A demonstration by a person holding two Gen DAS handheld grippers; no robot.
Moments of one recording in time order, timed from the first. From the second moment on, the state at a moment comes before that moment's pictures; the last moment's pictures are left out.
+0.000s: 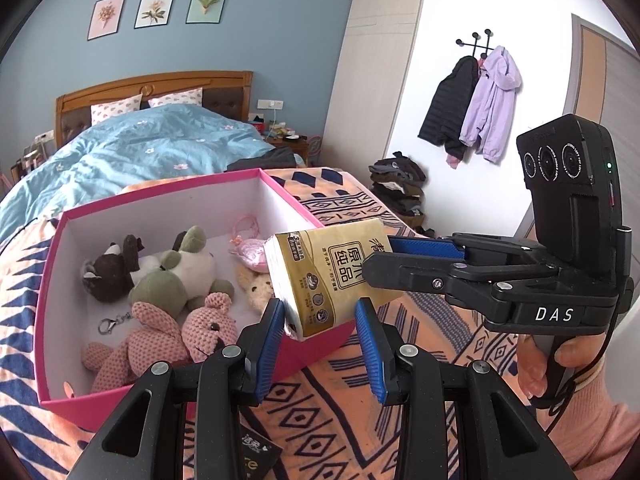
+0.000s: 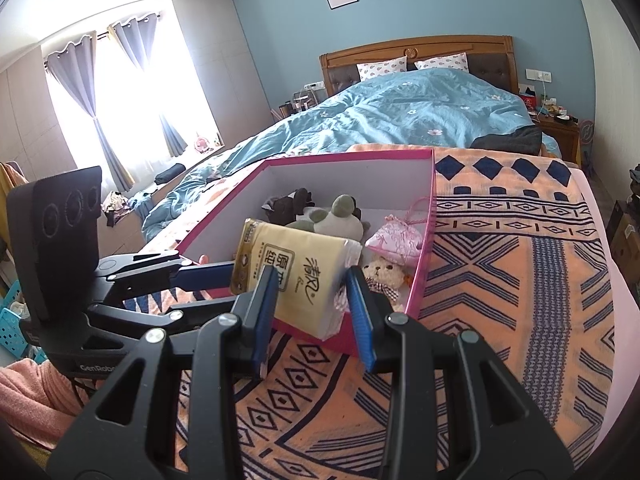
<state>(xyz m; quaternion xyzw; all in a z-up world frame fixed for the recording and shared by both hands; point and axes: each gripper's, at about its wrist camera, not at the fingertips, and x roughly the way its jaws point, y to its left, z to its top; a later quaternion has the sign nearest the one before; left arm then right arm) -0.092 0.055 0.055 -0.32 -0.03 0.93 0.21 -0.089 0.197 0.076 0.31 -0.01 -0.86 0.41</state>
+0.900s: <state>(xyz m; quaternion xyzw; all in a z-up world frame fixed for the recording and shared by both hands) -0.131 0.056 0.039 -0.36 -0.04 0.91 0.18 -0.130 0.176 0.058 0.36 0.03 -0.85 0.39</state>
